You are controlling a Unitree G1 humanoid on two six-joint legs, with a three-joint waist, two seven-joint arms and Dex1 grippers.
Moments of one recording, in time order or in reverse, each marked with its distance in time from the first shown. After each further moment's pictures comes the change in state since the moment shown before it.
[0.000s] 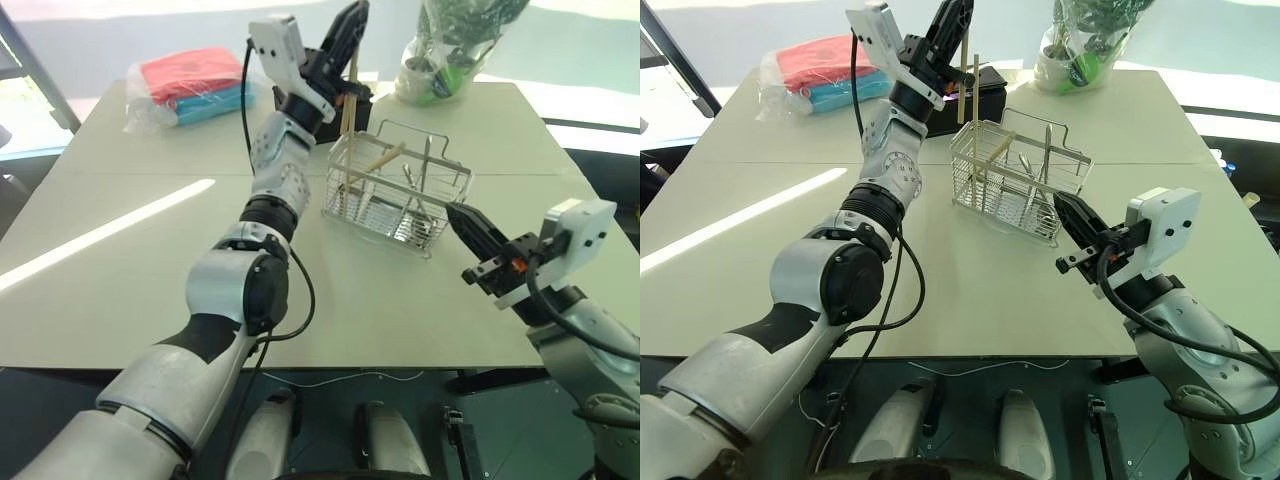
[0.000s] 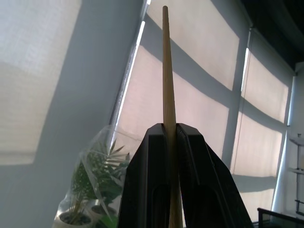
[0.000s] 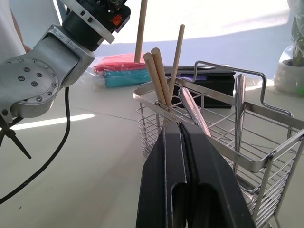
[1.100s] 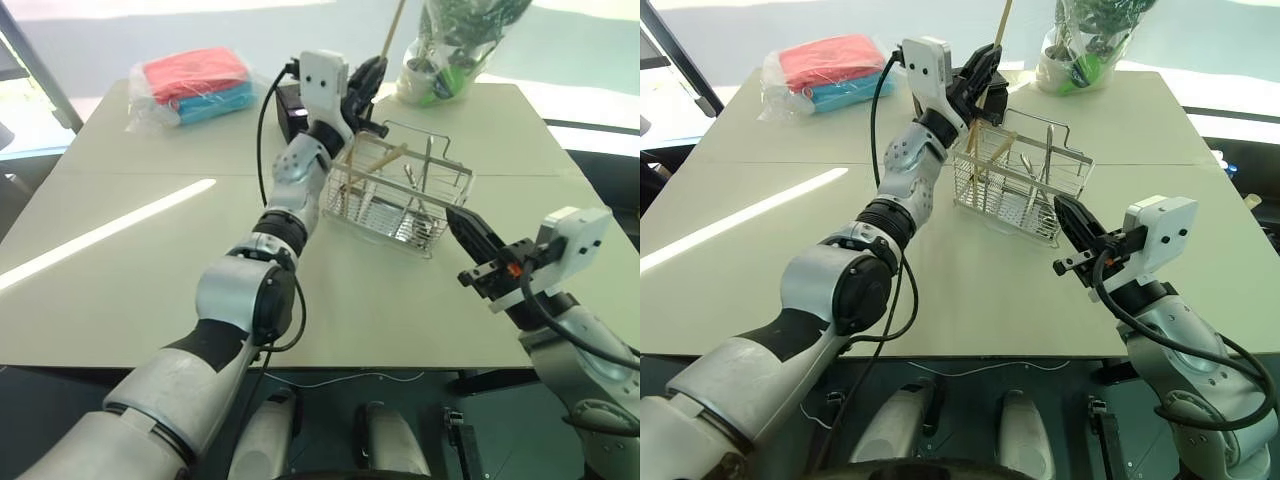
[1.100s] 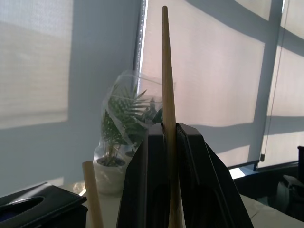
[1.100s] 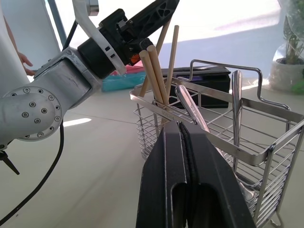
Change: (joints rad) left arm 0.033 -0.042 -0.115 0.090 0.239 -0.035 0.268; right arm 0.034 0.040 0.032 0.000 -0.047 -0.046 -0.020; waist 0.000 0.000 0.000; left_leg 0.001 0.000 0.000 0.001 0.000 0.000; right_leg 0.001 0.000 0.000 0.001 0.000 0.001
